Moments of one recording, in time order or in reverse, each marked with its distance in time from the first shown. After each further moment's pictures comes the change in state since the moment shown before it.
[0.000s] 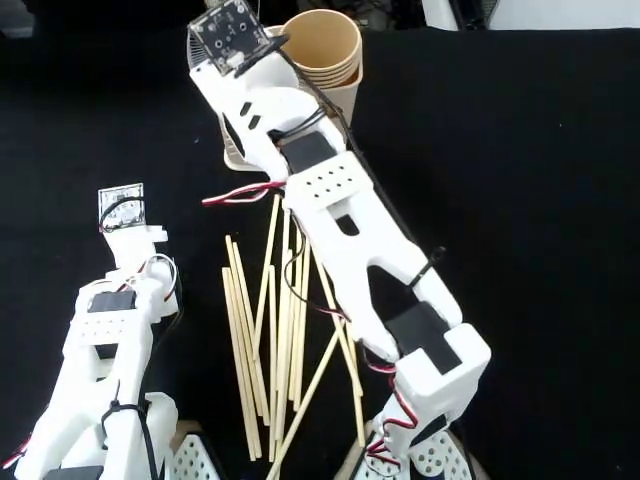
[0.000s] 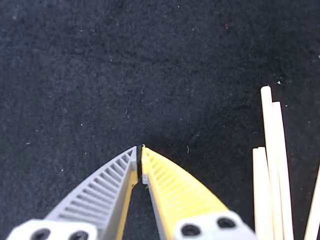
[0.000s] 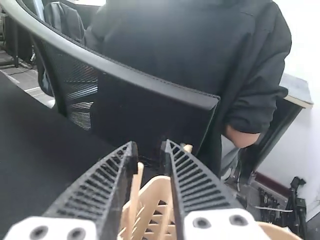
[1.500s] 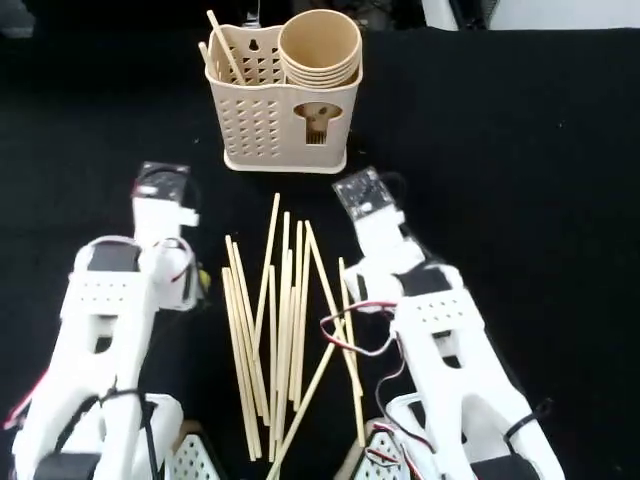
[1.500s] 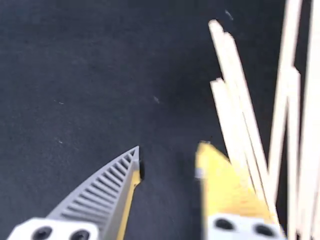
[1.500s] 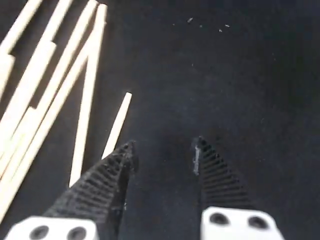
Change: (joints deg) left arm 8.3 6.8 -24.7 36.8 -11.1; right arm 19.0 -48.0 76.1 29.9 -2.6
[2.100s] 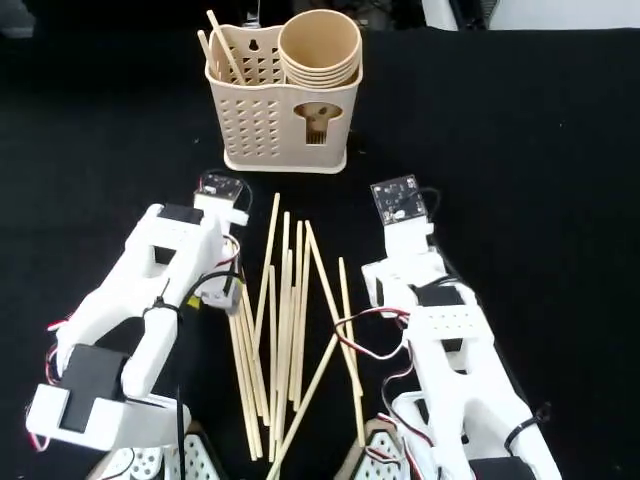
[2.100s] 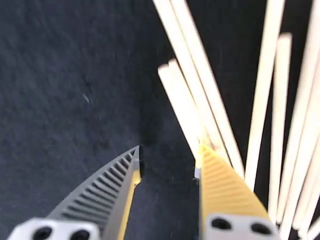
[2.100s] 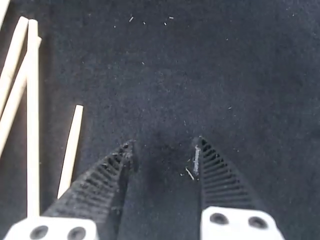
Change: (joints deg) left arm 8.8 27.0 -10.4 -3.1 6.2; right arm 6.9 0.0 6.2 -11.1 -1.8
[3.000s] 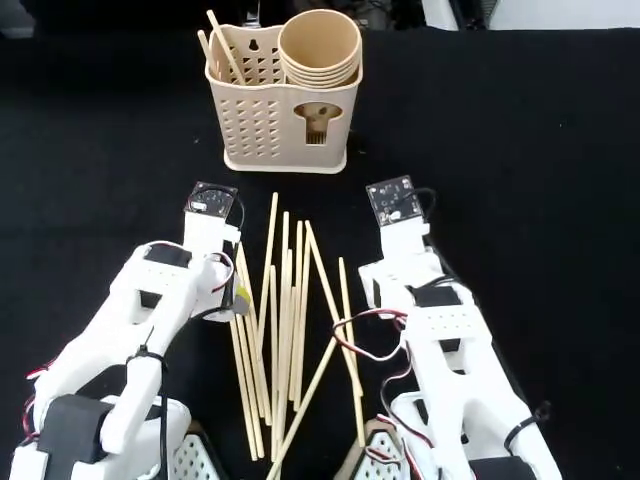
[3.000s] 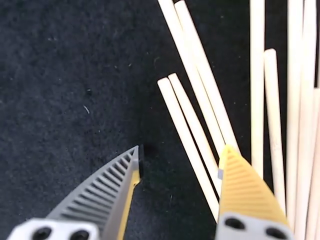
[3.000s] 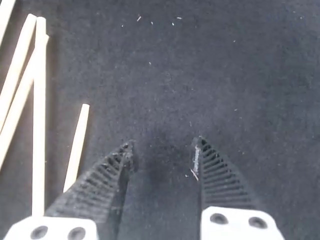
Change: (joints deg) left arm 0.0 -13.0 17.8 -14.7 0.0; right arm -1.1 0.0 0.2 0.0 0.0
